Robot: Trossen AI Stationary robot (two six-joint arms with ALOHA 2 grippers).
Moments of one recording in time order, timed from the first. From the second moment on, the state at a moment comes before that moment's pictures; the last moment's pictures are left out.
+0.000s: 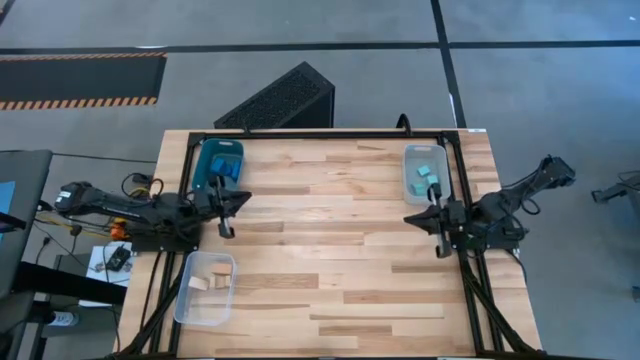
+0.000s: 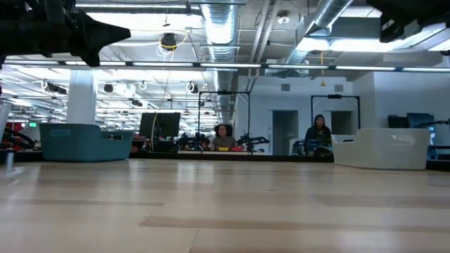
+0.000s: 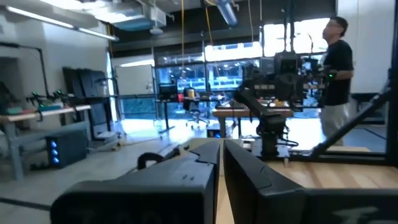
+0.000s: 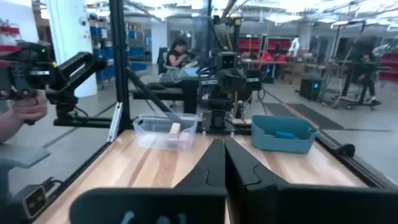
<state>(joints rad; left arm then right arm) -0.14 0.40 0.01 0.64 -0.41 0.14 0.50 0.35 0.26 0.19 0.49 -0.07</state>
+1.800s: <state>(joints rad) -0.14 0.01 0.01 0.08 -0.36 0.22 0.42 0.00 0.01 0.08 0.39 -0.10</state>
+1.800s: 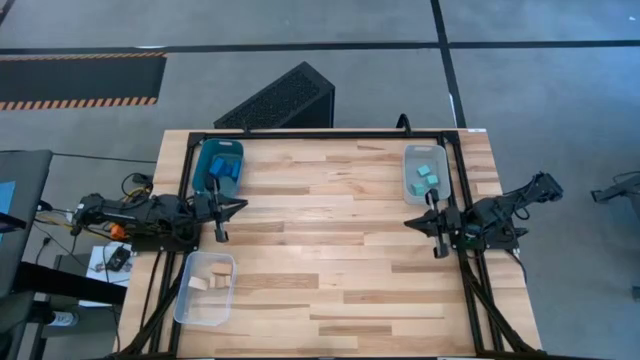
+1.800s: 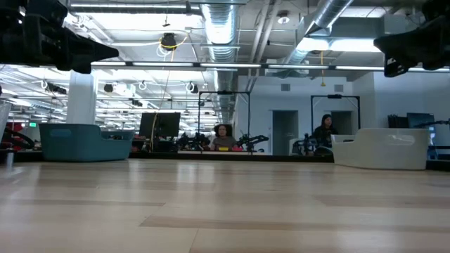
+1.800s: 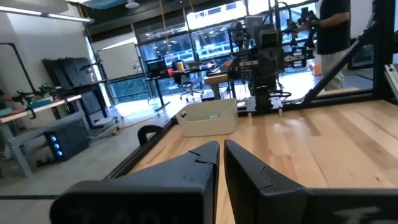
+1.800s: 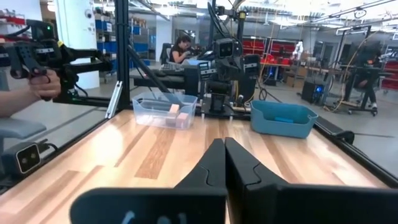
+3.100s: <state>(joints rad) 0.18 0.01 0.01 0.05 -0.12 0.09 0.36 0.00 0.01 0.07 0.39 -0.08</state>
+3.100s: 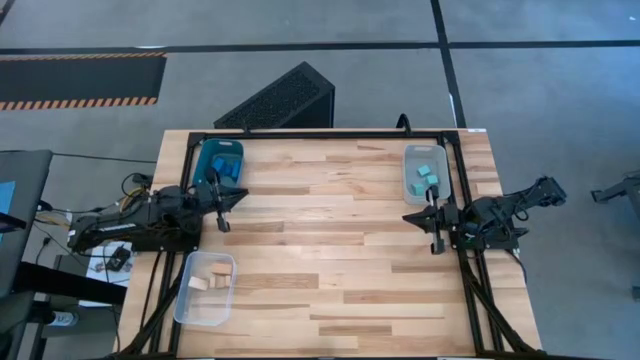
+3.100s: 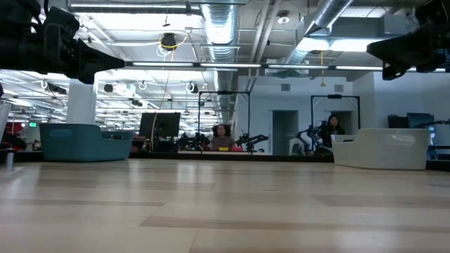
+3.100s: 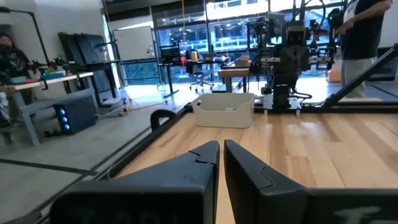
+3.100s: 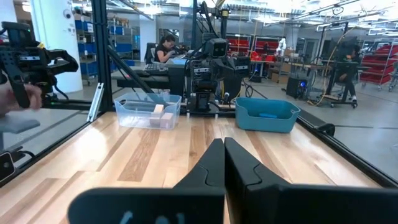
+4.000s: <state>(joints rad) 0.18 0.01 0.01 0.05 -0.12 0.09 0.36 0.00 0.01 0.07 0.39 -0.08</state>
